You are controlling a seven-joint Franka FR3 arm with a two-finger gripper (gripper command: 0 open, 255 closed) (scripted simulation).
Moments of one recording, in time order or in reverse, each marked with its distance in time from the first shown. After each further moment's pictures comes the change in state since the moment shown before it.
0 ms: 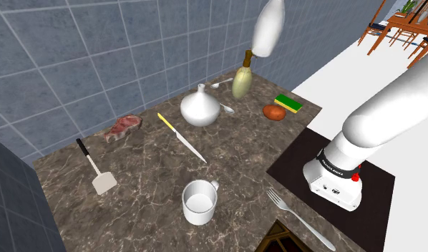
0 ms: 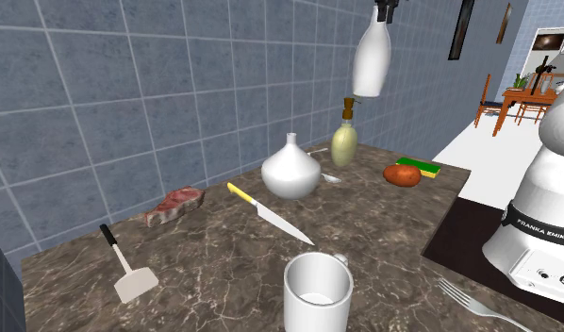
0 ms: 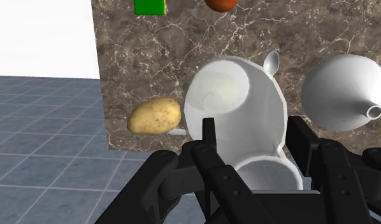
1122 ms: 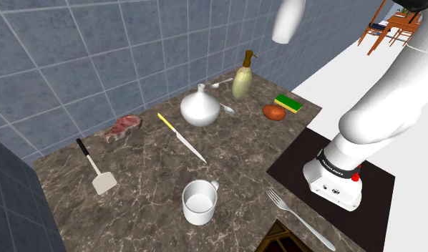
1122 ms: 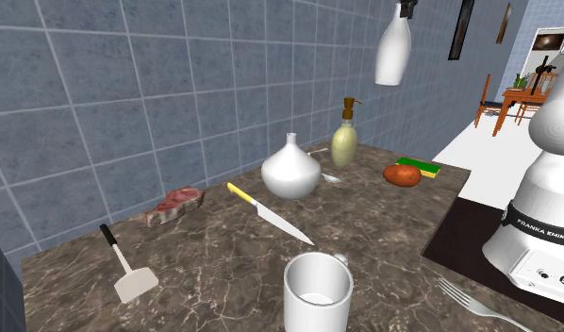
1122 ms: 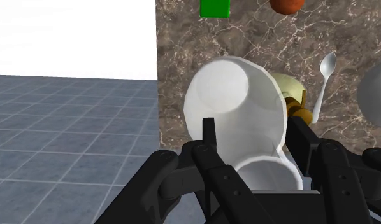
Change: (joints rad) arm -0.142 0.244 -0.155 0.363 0.006 -0.120 -0.296
